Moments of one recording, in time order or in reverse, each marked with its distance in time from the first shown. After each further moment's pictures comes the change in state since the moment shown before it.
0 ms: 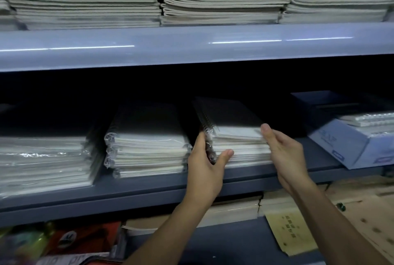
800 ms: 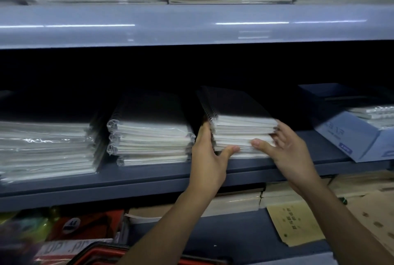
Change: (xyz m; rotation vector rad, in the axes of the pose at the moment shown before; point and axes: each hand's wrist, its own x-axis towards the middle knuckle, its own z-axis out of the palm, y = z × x) left_hand 0.006 -0.012 0.003 0.017 0.009 0.072; right_hand -0.002 0.020 -0.011 -0.116 -0.174 -0.021
